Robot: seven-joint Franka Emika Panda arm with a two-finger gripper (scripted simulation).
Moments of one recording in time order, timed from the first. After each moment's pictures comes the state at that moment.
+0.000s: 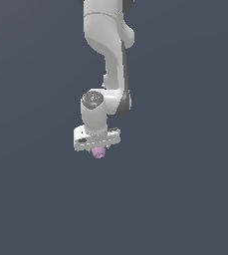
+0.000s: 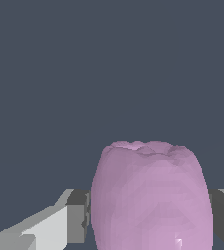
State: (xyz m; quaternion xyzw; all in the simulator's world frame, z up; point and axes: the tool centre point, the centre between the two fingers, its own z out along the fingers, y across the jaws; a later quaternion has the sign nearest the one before) arm 0.001 -0.072 0.064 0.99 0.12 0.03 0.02
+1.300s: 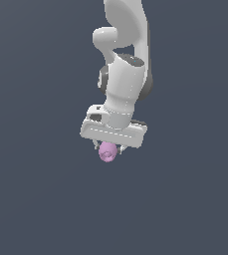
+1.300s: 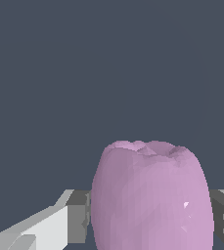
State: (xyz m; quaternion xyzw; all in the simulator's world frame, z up) arm 0.079 -0.018 0.205 0.98 -0.04 0.18 0.10
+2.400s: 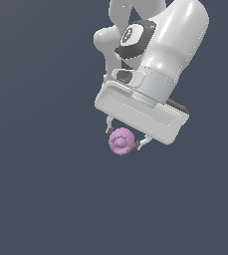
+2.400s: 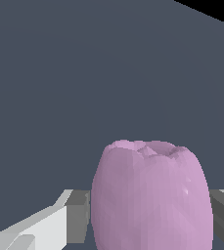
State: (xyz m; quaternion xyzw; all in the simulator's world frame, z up) arm 0.120 0.025 0.334 0.92 -0.17 0.30 0.18
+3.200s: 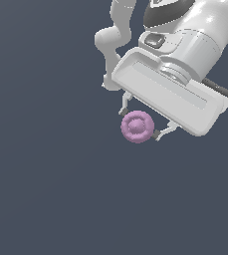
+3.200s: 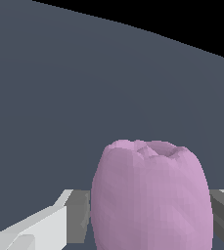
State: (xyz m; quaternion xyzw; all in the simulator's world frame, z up) arm 0.134 0.053 0.406 0.88 -0.24 0.35 0.22
